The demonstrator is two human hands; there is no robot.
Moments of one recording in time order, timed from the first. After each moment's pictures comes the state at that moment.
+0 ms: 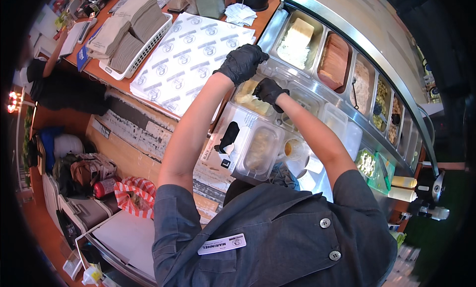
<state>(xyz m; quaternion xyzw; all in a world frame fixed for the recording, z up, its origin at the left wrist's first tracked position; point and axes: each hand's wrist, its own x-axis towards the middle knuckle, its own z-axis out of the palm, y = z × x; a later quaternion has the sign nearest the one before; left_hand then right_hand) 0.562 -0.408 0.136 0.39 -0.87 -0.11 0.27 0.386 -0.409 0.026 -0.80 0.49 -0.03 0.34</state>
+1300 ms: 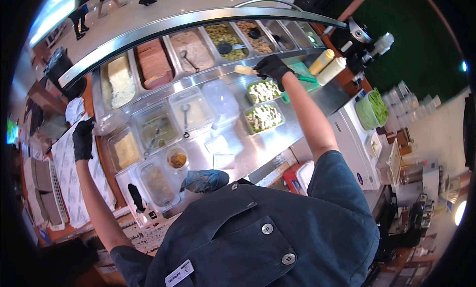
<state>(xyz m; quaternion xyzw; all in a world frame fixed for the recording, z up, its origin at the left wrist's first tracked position) 0.566 -0.489 0.092 0.36 -0.86 -0.19 0.32 -0.036 -0.146 0.197 -0.46 0.79 -0.32 0.27</state>
